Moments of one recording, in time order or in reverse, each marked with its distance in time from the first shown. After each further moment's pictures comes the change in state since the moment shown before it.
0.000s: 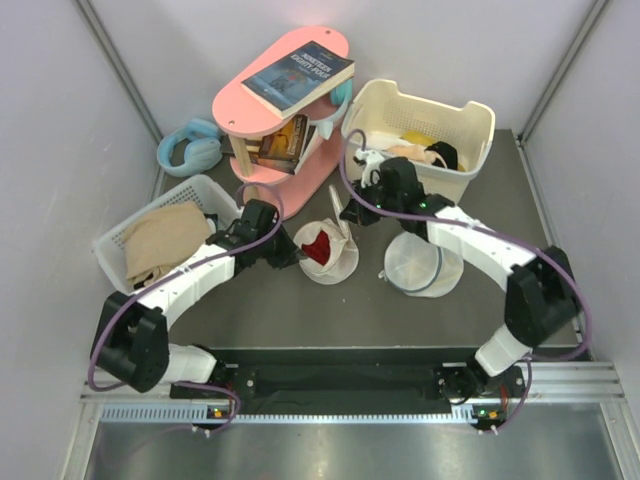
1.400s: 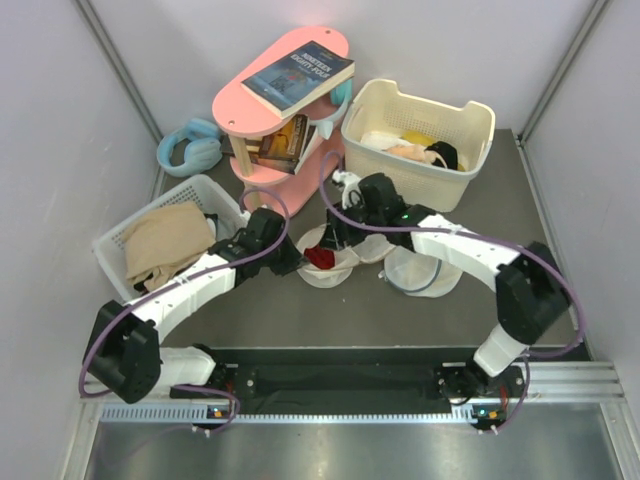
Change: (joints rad) left arm -0.089 -0.076 -0.048 0.007 -0.122 -0.011; right arm 0.098 -0.055 -0.106 0.061 -0.060 0.055
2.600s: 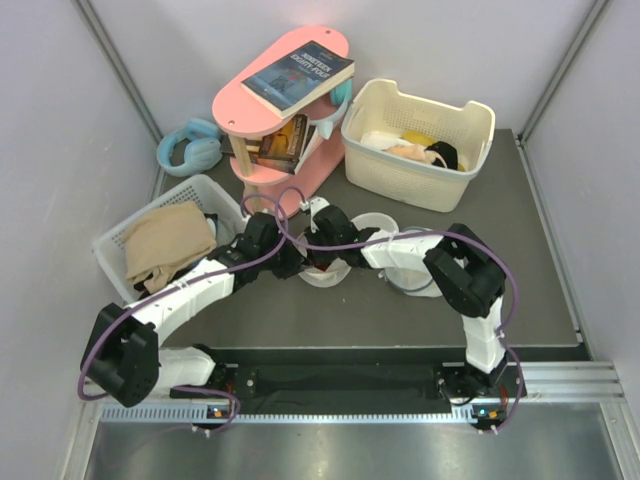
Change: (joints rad) left arm 0.005 -0.025 -0.064 0.079 0.065 -0.019; right arm 0.179 0.364 0.050 0.199 0.402 -0.030
